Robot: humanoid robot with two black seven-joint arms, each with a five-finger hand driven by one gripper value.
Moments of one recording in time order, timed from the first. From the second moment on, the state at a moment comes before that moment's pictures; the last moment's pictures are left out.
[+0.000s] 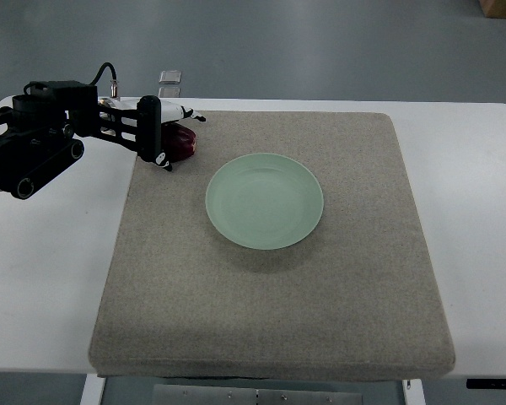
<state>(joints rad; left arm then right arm) -1.09 0.41 -0.36 -0.74 1.67 -0.27 -0.23 -0.02 0.00 -0.12 0.14 -0.01 0.15 -0.01</state>
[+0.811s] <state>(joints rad) -1.11 0.41 -0.32 -0.73 1.67 -0.27 -0.23 -0.02 0.00 -0.12 0.14 -0.01 0.15 -0.01</state>
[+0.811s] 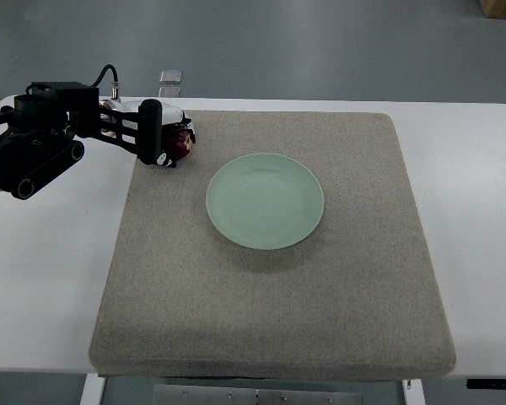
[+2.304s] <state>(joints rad) -1.13 0.28 -0.27 -1.05 1.77 -0.27 -0.23 -0.02 0.00 -0.12 0.14 -0.01 0.15 -0.01</state>
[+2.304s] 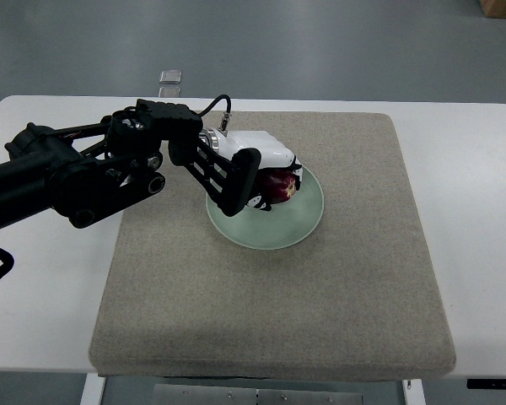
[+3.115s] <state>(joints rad) -1.11 0.29 -0.32 -1.08 1.60 -0.27 -0.23 -0.02 0.00 -0.12 0.14 -0.01 0.15 -0.01</state>
